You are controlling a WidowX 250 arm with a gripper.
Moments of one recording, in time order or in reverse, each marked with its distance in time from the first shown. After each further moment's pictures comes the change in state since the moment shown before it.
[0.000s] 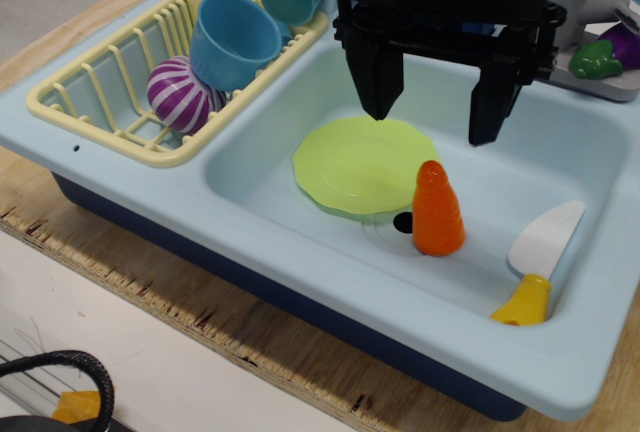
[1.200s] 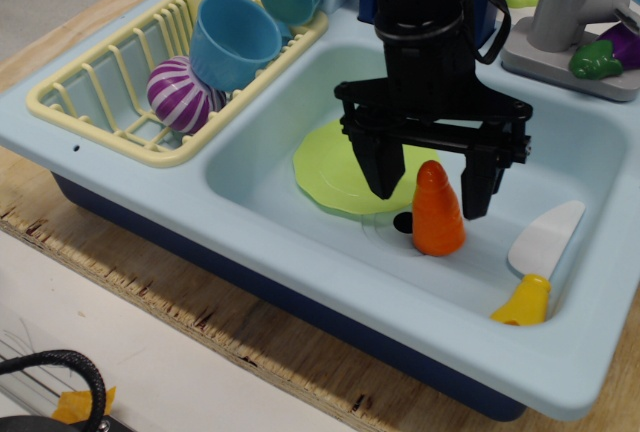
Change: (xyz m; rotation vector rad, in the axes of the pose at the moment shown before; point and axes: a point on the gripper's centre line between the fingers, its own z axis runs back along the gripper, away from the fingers) arm -0.001 0.003 -0.065 -0.100 0.054 0.022
